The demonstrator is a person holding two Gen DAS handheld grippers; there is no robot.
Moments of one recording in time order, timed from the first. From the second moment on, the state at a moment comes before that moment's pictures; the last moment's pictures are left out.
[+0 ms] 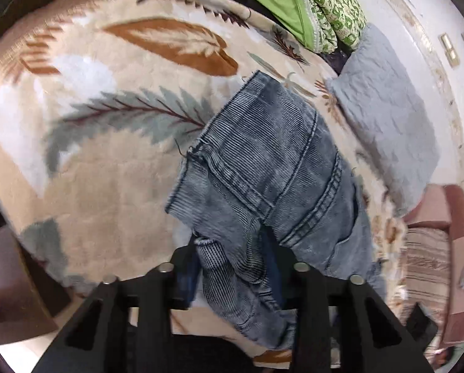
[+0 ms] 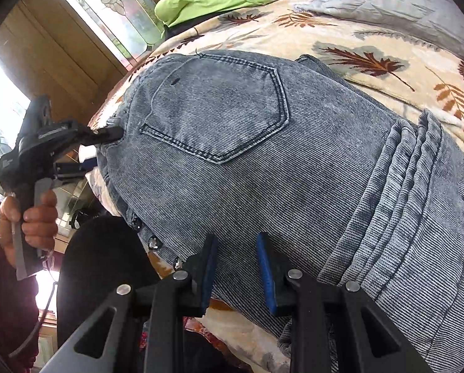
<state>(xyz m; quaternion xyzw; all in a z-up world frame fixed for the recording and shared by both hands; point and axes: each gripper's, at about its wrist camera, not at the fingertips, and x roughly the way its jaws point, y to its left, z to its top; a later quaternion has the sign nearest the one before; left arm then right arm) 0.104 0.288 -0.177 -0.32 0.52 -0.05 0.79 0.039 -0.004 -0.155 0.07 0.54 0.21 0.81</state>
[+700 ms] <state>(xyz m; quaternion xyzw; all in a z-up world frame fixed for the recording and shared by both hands) 0.068 0.149 -0.020 -0.07 0.41 -0.15 0.90 -0.012 -0.157 -0.098 0.14 0.43 0.10 0.89</state>
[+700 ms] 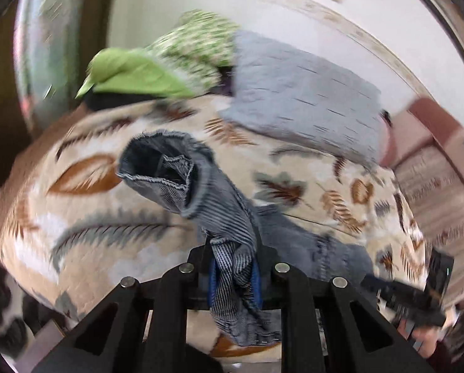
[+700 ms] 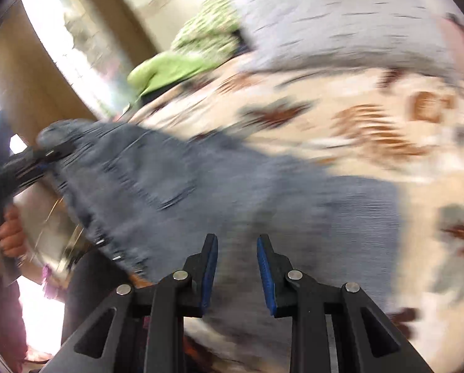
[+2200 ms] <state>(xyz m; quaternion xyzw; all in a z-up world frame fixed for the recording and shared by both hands) 0.034 -0.038 -0.141 0.18 0.50 -0.21 0.82 0.027 -0.241 -0.143 0.25 0.45 0.07 0.85</state>
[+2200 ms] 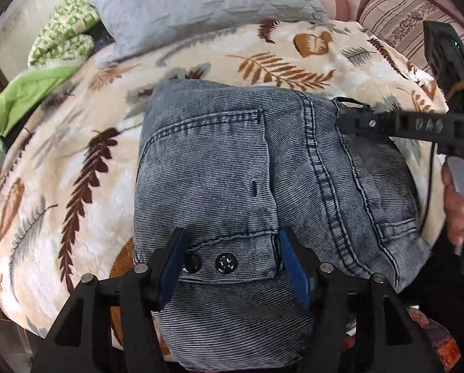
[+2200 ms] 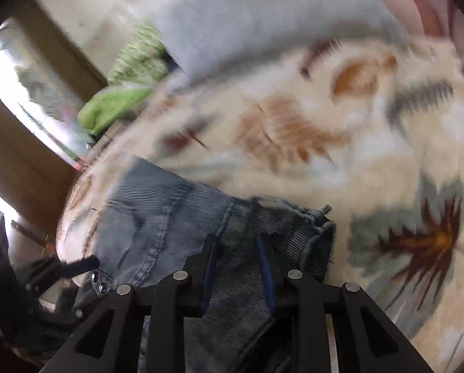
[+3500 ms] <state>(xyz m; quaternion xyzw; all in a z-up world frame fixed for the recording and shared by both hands) 0.003 -0.016 -0.073 0.18 0.40 -0.16 0.89 -0.050 -0.182 -0.119 0.14 0.46 0.11 0.87</state>
